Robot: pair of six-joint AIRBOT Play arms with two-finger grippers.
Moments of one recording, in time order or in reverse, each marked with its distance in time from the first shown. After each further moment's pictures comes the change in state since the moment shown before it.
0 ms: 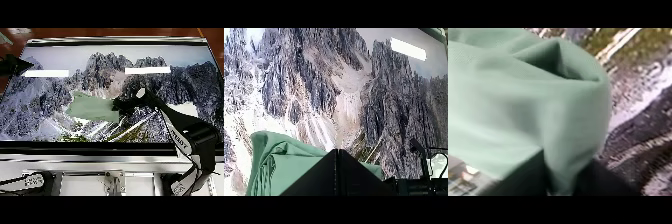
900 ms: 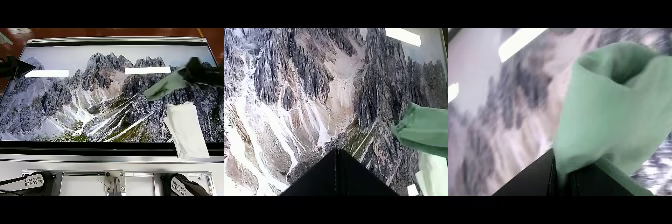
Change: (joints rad) left arm 0.000 0.000 0.000 -0.005 -0.063 0.000; right arm -0.665 0.673 -0.003 -0.135 0.184 -0.058
